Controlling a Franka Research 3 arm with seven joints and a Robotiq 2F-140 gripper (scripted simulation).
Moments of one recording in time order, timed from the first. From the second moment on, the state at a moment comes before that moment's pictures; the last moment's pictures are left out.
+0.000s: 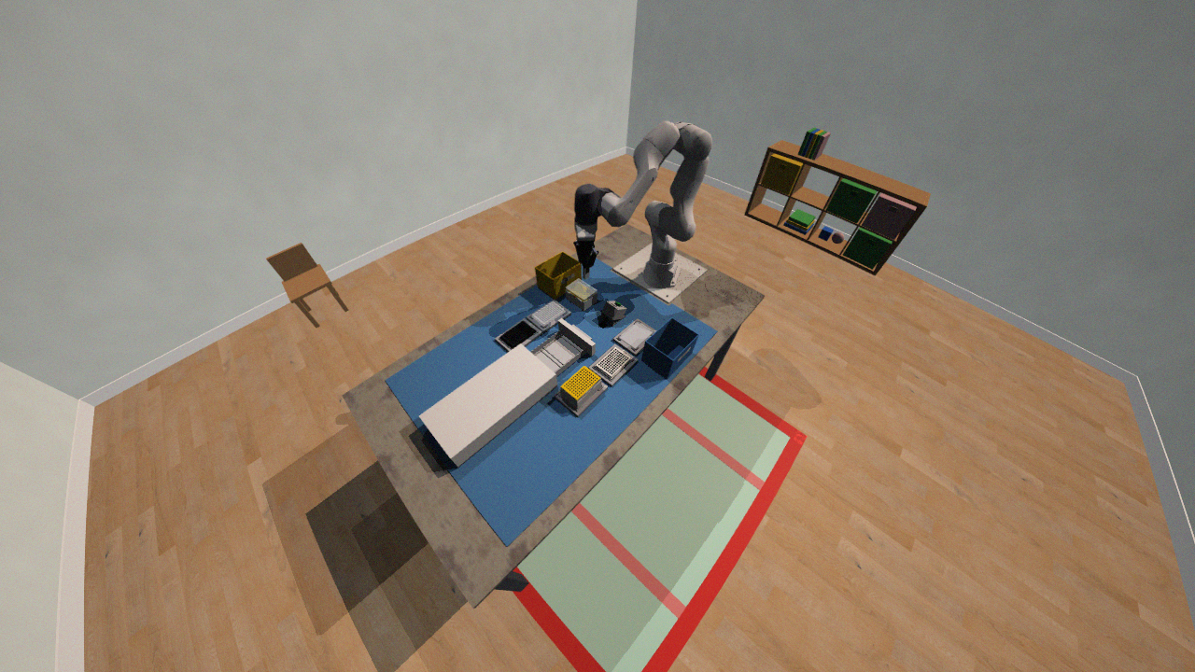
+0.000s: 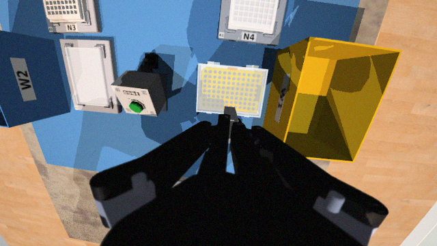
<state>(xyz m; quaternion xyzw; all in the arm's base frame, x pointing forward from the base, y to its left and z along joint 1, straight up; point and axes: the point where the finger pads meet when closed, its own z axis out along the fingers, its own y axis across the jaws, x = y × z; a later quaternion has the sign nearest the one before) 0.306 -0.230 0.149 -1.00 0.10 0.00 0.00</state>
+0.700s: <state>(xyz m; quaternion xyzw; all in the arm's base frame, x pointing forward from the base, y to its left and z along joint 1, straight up) 0.304 -0.230 0.126 -1.00 0.10 0.00 0.00</state>
